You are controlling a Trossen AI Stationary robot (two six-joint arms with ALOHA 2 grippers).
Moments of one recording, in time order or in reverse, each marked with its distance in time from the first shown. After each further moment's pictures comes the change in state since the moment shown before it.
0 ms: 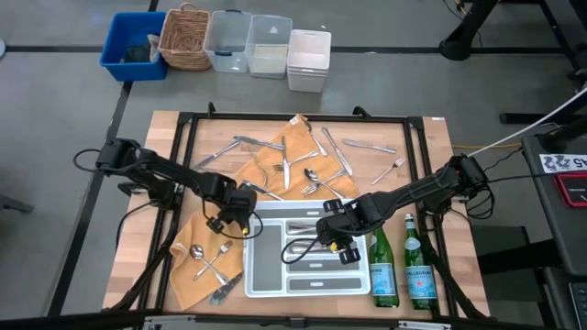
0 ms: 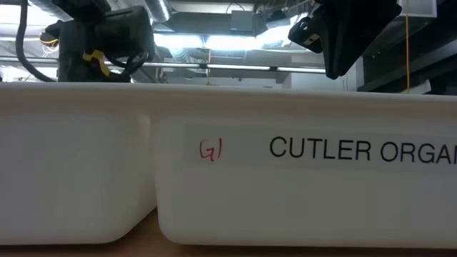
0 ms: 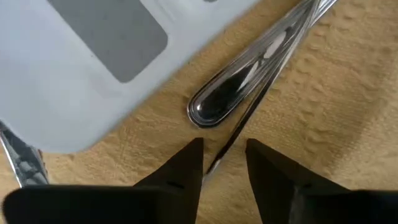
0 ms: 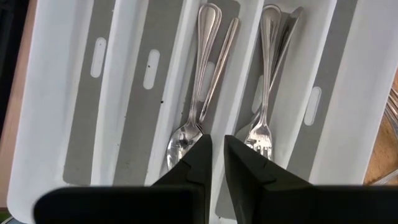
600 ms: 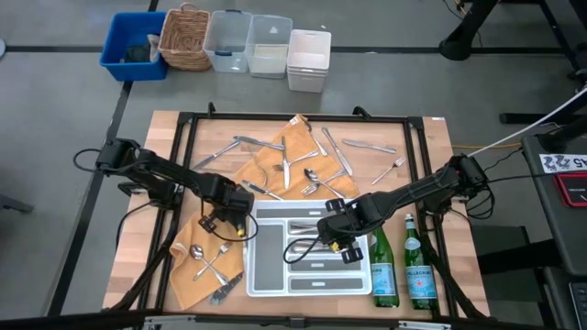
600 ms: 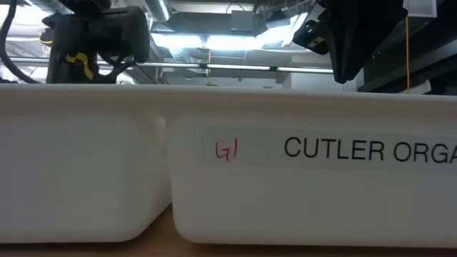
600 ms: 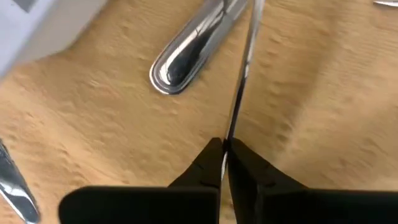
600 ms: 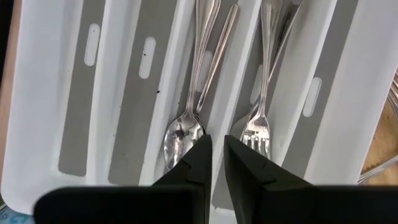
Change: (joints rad) left arm -0.017 -0.004 0.038 -0.178 0.002 0.018; right arm 0.000 0.000 -0.001 -0.047 0.000 0.000
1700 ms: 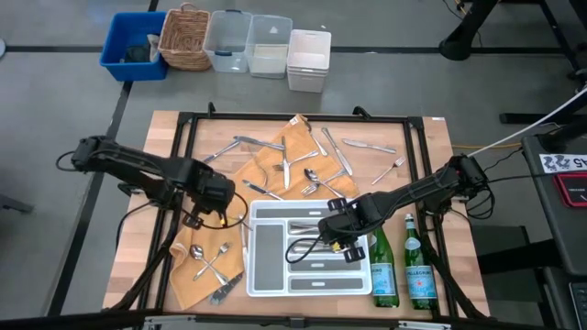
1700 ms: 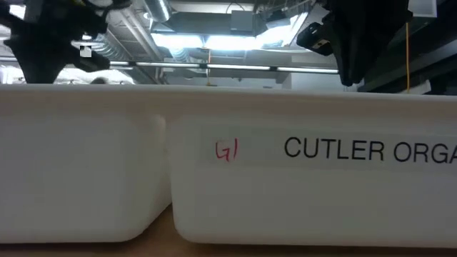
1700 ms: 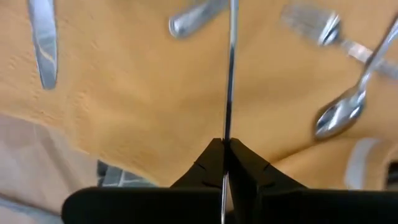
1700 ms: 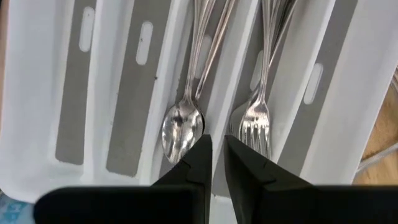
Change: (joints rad) left arm -0.023 -0.304 0.156 -0.393 0.050 -0.395; right arm 0.000 0.000 0.000 -0.044 0.000 0.000
